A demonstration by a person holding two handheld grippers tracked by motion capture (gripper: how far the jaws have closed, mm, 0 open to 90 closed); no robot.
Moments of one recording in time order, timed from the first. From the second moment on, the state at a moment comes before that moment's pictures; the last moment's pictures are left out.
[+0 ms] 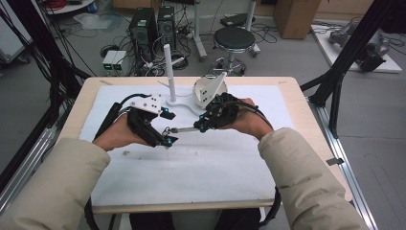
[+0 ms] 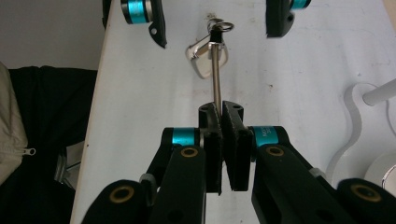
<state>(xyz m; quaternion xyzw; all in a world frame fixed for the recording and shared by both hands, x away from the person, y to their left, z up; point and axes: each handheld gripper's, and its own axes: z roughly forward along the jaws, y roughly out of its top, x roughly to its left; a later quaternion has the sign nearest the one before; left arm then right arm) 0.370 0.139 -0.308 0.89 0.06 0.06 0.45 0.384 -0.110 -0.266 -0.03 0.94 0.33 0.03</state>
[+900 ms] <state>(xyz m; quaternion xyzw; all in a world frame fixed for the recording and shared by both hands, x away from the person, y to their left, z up) 0.369 0.125 -0.312 0.92 0.03 0.04 0.40 0.381 -0.107 -0.267 -0.04 0.94 0.33 0.03</state>
